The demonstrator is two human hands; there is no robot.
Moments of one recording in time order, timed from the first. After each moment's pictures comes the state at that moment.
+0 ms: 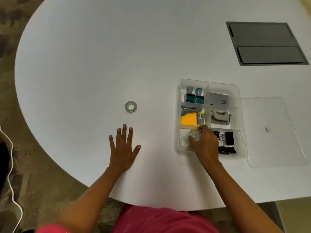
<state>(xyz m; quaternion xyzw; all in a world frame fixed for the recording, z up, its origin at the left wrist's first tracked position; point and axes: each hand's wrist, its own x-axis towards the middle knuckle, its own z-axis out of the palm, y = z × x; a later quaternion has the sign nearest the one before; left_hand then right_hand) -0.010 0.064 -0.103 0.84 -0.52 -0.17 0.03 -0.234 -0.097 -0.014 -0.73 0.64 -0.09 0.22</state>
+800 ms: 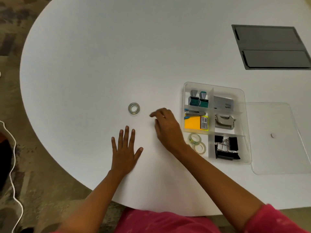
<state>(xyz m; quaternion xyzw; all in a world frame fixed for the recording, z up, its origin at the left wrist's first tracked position) -0.010 0.063 -0.107 0.84 -0.51 -0.15 0.04 -0.118 -0.089 0.007 -0.89 0.34 -0.18 0.23</state>
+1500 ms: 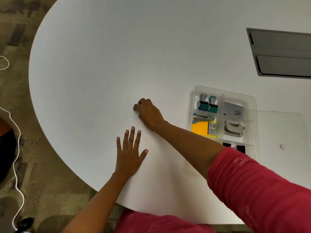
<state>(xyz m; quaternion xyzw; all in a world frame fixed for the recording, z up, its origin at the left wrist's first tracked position) -0.009 0.062 -0.112 0.85 -0.50 -0.16 0.04 -0.019 -0.122 -0.047 -0.96 0.23 0.02 0.18</state>
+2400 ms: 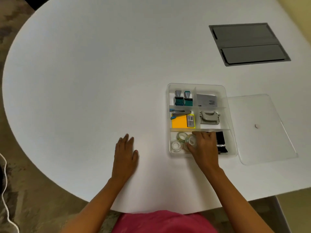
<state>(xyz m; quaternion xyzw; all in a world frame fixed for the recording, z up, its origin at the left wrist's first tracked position) -0.041 0.042 -0.077 0.82 -0.46 -0.25 0.22 -0.267 -0.099 -0.012 -0.82 0.57 -0.04 0.10</state>
